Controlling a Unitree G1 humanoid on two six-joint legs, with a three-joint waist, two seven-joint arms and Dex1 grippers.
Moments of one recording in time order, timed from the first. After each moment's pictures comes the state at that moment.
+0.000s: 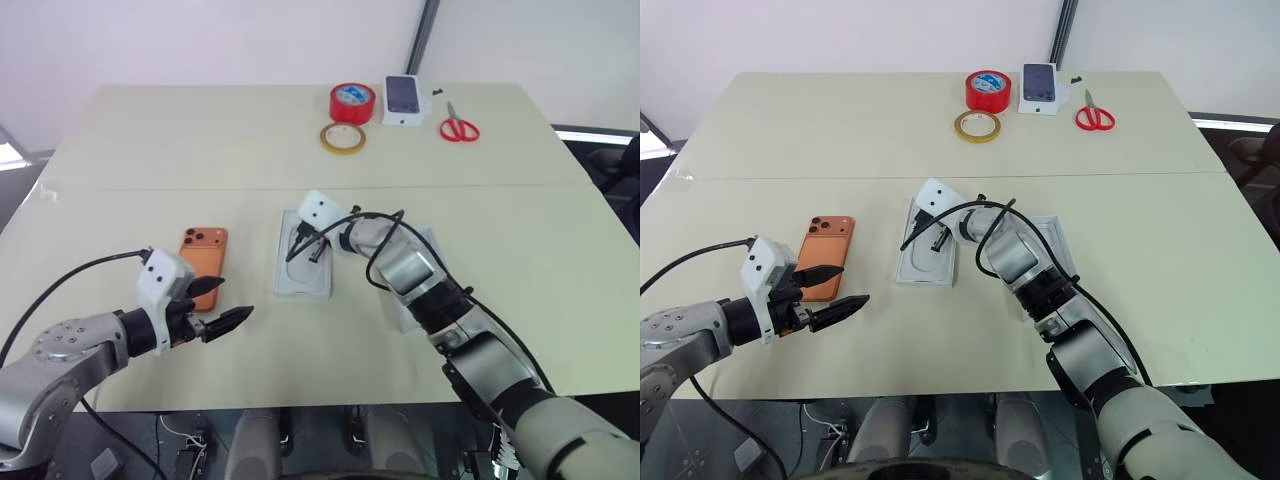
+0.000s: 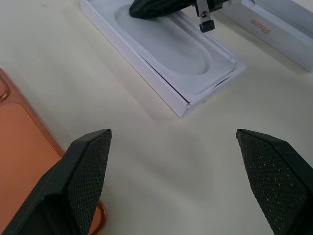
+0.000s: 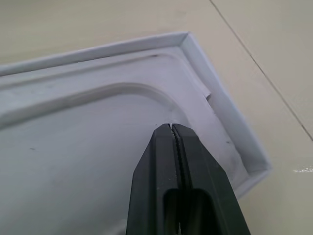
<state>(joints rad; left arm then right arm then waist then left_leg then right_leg) 0.12 0.80 0.29 -0.63 -0.76 0.84 -0.63 -0.84 -0.20 0.46 0.33 -0.15 0.58 0.53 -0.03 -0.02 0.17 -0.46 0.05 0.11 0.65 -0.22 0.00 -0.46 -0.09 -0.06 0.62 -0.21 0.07</state>
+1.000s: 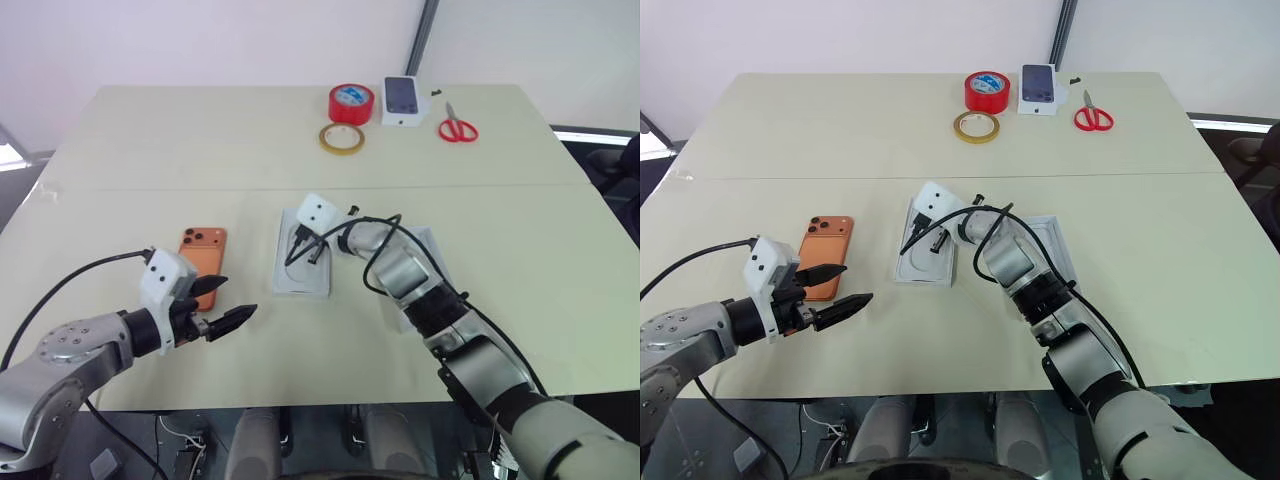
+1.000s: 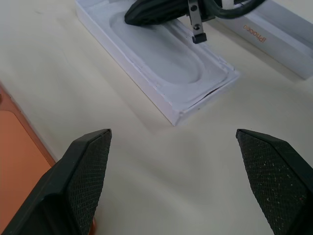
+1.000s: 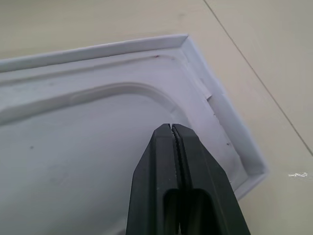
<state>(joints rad) 0.12 0.77 0.29 -0.64 -0.77 0.84 -0.61 -0.84 -0.16 0.42 0.40 -0.22 0.52 0.52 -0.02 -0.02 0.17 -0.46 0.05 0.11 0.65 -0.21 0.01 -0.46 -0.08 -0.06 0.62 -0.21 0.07</state>
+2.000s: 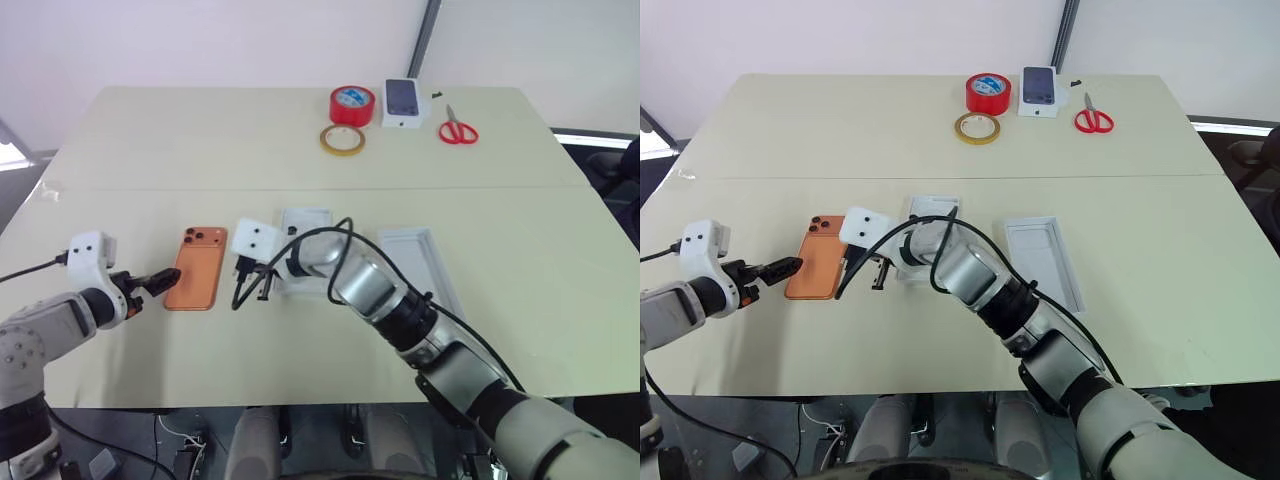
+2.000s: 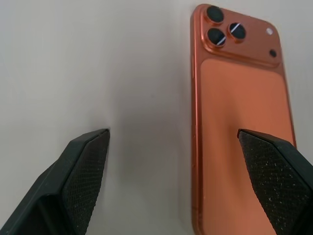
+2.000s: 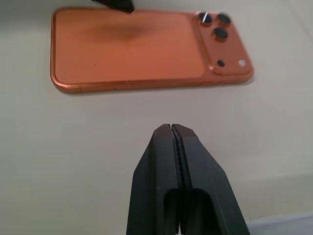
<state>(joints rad) -0.17 0.67 0.57 -0.26 -0.86 1.33 -0.14 -0.88 0.00 0.63 0.23 -0.14 0.69 0.72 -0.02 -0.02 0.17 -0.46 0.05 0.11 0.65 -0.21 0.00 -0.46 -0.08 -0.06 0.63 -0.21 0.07</state>
